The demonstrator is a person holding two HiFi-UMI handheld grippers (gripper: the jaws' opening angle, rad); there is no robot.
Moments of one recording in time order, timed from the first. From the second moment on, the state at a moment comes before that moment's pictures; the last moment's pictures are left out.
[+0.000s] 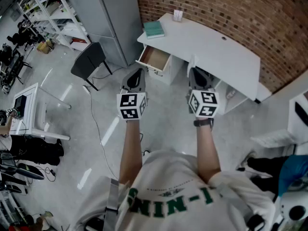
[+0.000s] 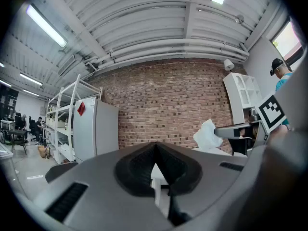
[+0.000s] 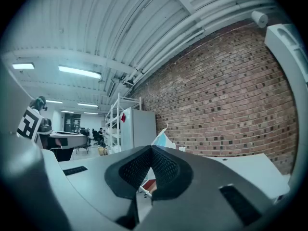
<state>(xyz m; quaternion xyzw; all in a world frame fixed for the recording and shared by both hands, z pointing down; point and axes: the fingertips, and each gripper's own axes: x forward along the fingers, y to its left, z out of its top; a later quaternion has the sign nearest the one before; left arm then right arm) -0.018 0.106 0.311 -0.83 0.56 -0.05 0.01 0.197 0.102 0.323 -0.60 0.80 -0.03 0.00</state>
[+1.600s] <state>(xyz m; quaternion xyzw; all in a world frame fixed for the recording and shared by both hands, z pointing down) -0.024 -0.061 0.335 -0.83 0.55 -0.05 -0.01 0.170 -0.060 0.352 -0.58 0.81 -0.09 -0.01</state>
